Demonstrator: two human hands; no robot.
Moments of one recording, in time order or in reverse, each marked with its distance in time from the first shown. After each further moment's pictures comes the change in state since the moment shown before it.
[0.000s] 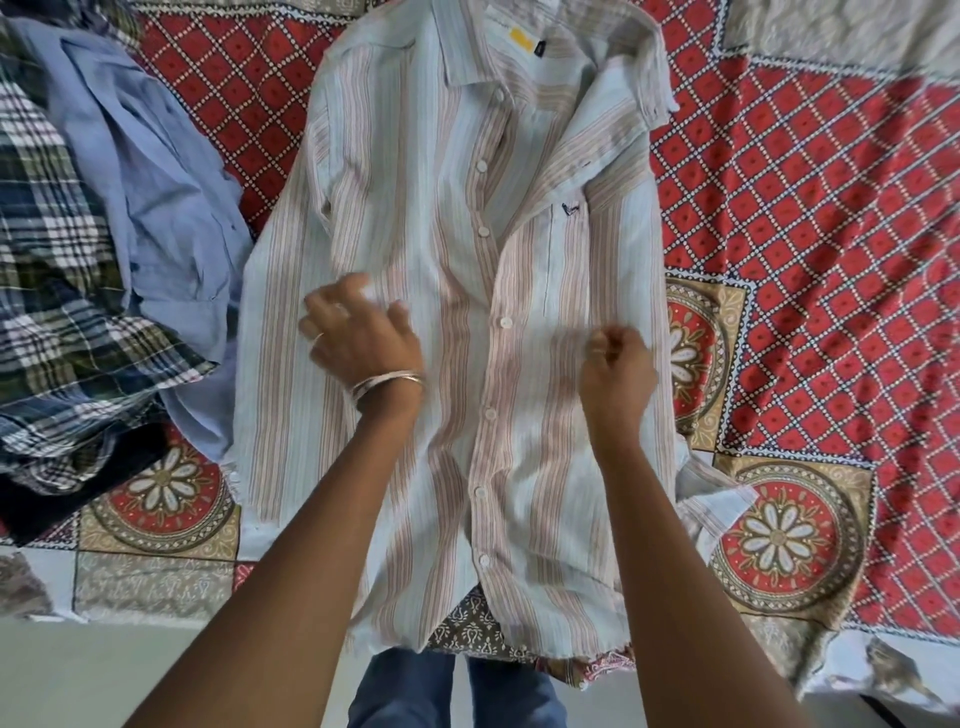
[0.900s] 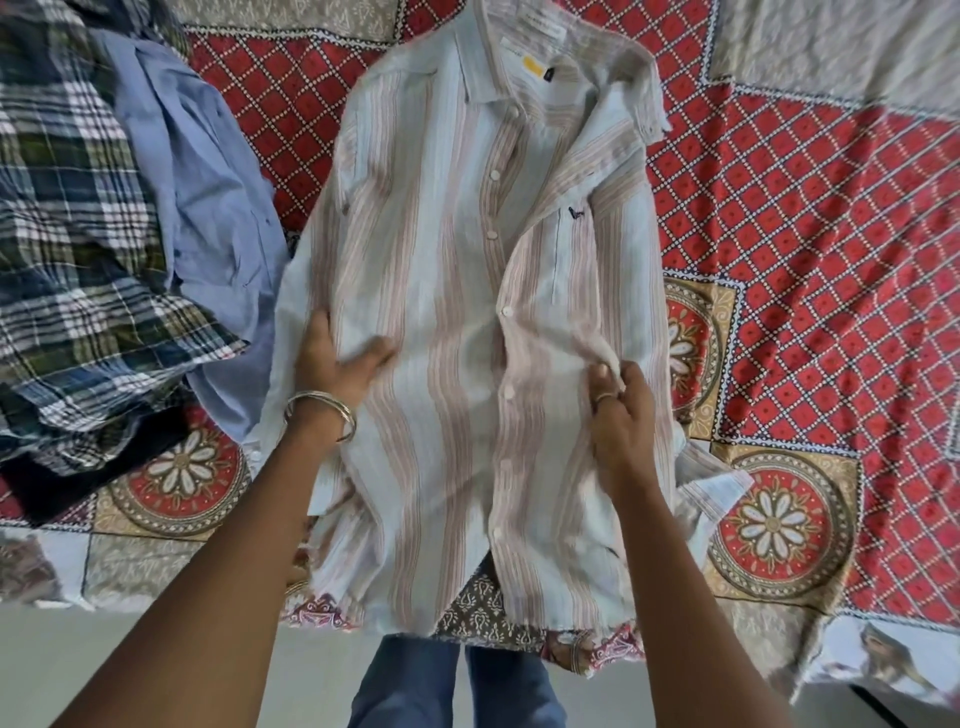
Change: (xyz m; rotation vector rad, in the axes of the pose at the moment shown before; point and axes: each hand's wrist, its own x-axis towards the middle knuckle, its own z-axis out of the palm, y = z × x) left_hand 0.005 -0.066 -0.046 -0.772 -0.427 -0.178; right_hand -0.048 0.026 -0.028 0.351 -0.198 -0.058
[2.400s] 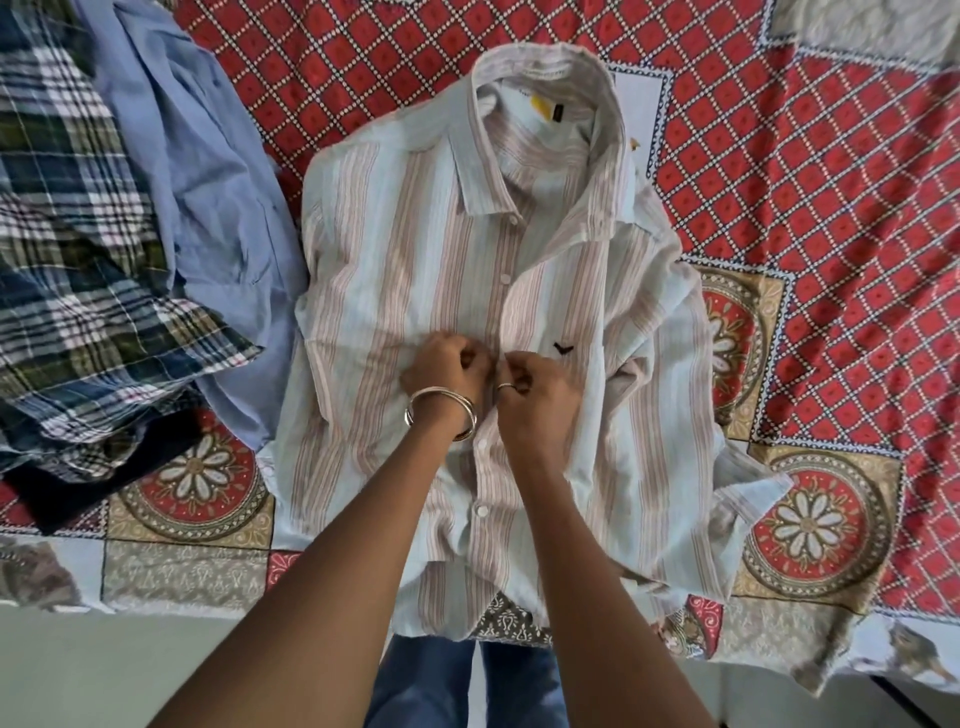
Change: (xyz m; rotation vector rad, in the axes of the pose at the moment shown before) left_hand 0.005 -0.026 0.068 0.646 -0.173 0.073; right_hand -0.014 0.011 0.118 -0.423 0.058 -0.167
